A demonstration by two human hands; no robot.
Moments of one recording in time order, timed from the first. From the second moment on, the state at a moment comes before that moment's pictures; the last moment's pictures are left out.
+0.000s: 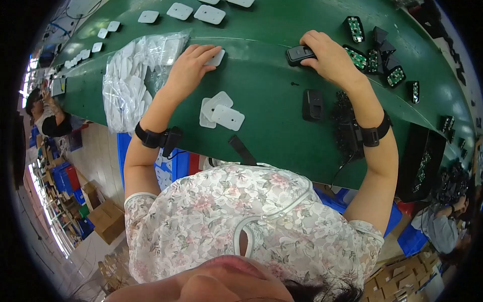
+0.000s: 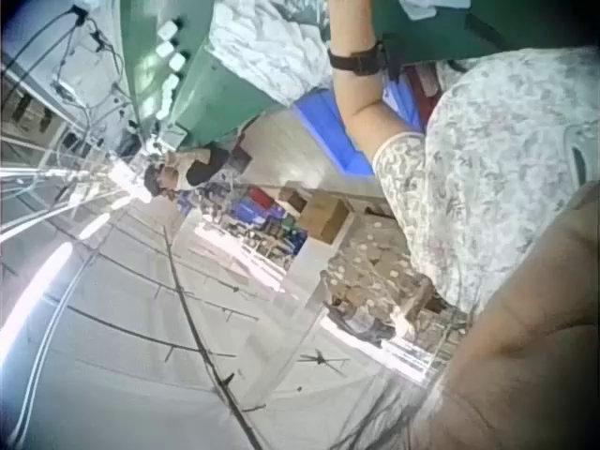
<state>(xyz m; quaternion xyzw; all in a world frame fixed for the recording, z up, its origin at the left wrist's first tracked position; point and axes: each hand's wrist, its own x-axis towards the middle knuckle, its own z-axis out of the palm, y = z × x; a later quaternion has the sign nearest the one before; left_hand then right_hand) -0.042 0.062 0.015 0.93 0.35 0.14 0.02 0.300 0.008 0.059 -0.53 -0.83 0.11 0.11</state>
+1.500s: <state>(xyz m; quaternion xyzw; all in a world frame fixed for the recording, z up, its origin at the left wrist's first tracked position) -0.015 0.037 0.010 0.92 0.27 0.23 0.17 0.199 -0.026 0.054 -0.54 -0.82 0.02 0.19</state>
